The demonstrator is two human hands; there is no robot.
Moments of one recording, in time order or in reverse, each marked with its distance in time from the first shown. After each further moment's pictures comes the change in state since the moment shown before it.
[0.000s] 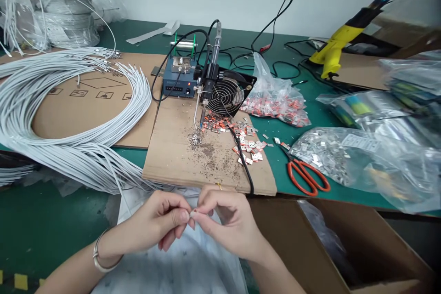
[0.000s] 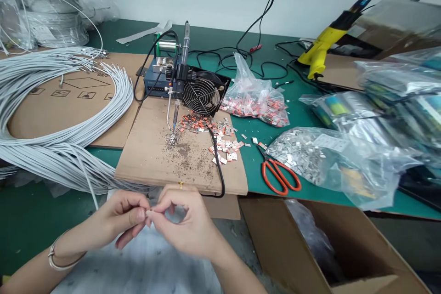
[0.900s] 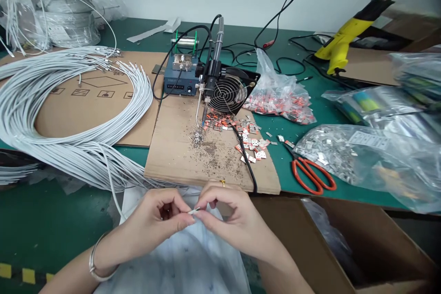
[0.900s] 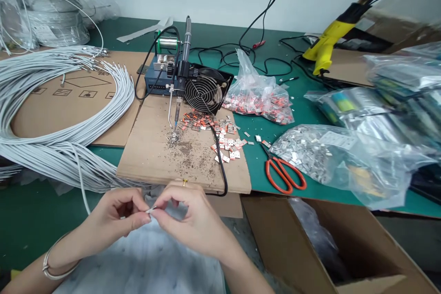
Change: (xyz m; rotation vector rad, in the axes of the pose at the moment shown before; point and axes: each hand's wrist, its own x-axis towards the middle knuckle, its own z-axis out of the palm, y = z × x) left_hand -0.006 0.006 0.005 0.246 0.235 0.116; right_hand 0.002 -0.006 -0.007 -0.186 -0.079 0.044
